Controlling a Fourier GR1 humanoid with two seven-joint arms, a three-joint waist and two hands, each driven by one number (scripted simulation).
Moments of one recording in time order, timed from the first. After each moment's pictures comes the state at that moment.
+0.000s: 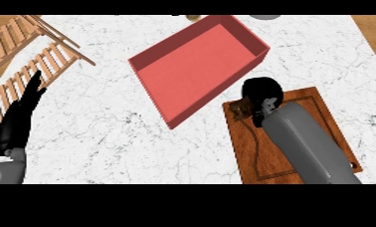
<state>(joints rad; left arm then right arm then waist) -0.09 0.38 0.15 -1.34 -0.20 0.12 0.05 -0.59 -0.25 0.43 -1.11 0.82 0.64 0.57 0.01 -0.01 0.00</state>
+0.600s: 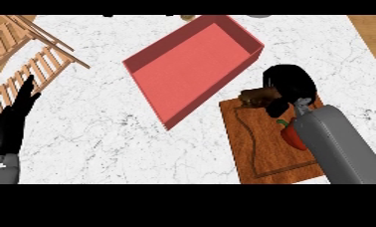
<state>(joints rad) -0.06 0.38 0.18 -1.36 -0.21 0.11 0.05 -0.50 -0.37 0.31 -1.21 0.89 0.29 0.36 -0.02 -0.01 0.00</state>
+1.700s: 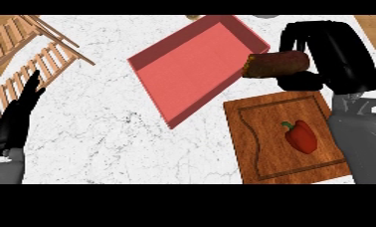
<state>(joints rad) -0.09 0.36 0.18 -1.36 -0.23 0.09 0.07 -0.54 -0.38 0.12 -1.69 0.78 0.16 0.30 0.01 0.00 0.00</state>
